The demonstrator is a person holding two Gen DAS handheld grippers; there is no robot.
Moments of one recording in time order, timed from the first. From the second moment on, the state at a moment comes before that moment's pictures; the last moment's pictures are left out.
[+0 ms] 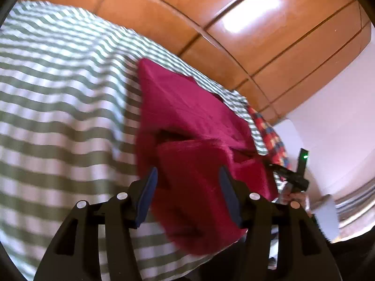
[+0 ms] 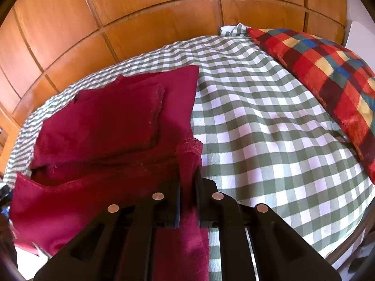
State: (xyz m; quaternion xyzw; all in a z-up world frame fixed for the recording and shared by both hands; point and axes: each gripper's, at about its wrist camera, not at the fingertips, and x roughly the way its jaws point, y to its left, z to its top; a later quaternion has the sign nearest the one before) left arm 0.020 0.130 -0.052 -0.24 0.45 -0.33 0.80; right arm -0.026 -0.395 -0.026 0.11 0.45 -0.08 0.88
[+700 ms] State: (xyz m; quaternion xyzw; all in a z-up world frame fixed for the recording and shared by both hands) left arm 0.017 0.132 0.033 -0.15 0.32 -0.30 0.89; right arm -0.025 -0.382 0.030 0.14 0.37 -0.04 0.92
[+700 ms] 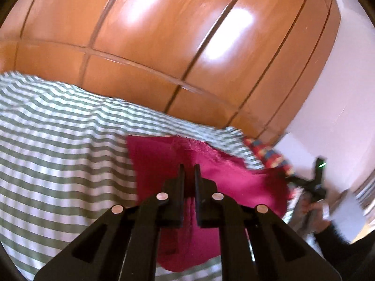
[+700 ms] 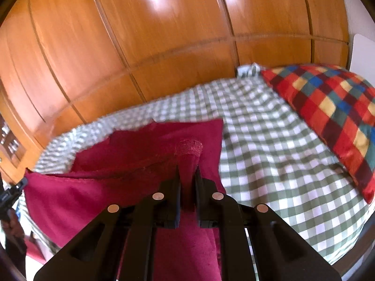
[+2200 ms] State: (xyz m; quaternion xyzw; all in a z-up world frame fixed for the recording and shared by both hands) left arm 0.007 0.063 -0.020 -0.01 0.37 -0.20 0.91; right arm -0.016 -0.370 -0.048 0.08 0.43 -0.10 0.89
